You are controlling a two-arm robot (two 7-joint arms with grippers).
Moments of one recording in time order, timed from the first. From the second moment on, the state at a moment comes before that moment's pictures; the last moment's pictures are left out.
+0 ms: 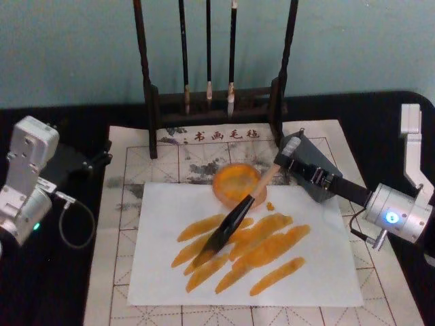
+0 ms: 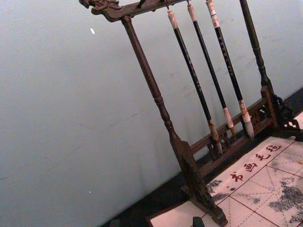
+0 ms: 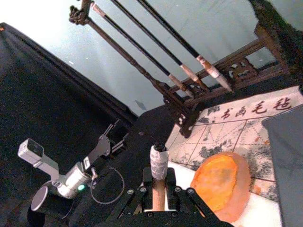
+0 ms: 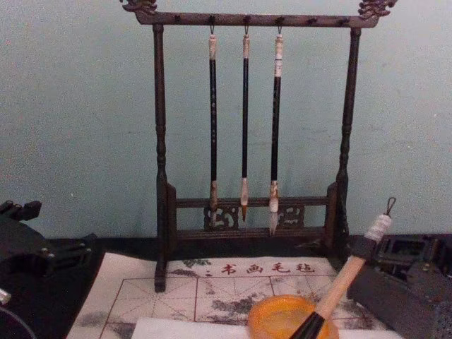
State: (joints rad) left arm -0.20 0.60 0.45 -1.41 -0.25 -0.12 0.03; right arm 0.38 0.60 -0.63 -1.22 1.37 0.27 0.69
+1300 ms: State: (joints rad) left arm -0.20 0.60 0.45 -1.41 -0.25 -0.12 0.03; right arm 0.32 0.64 -0.52 -1.25 1.44 0.22 0.64
